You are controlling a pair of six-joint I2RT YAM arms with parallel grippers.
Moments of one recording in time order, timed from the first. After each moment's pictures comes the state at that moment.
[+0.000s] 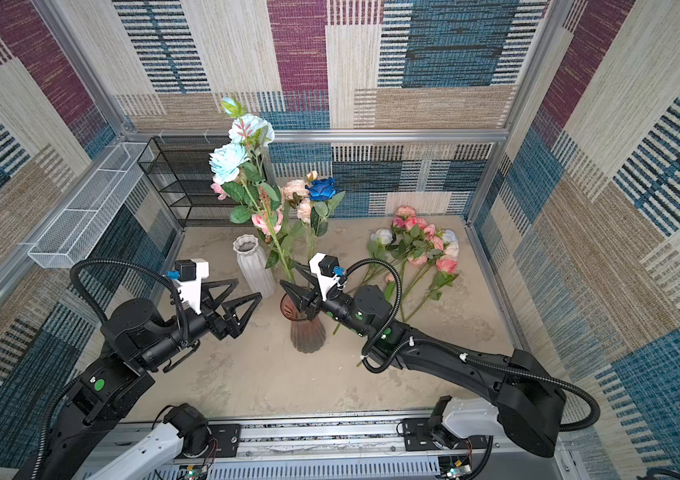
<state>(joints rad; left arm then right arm) -0.56 0.64 0.93 -0.41 0.19 -0.35 0.93 1.25 0.78 0.65 -0.08 0.16</state>
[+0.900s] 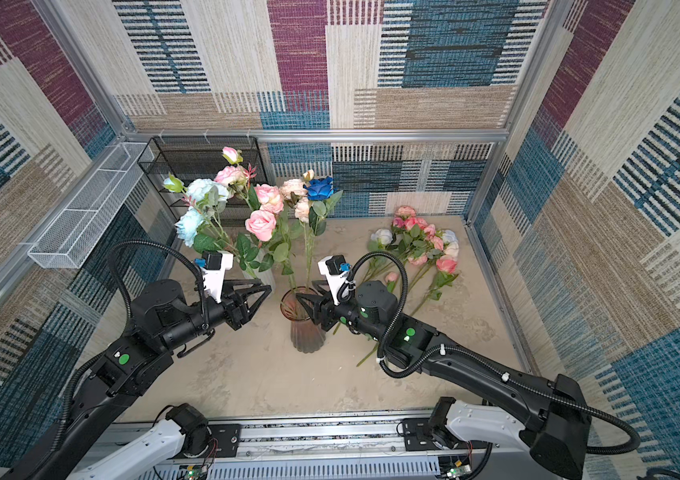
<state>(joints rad) -0.56 0.77 0.96 -0.39 0.27 -0.34 0.93 1.09 0.89 0.04 0.01 0.32</state>
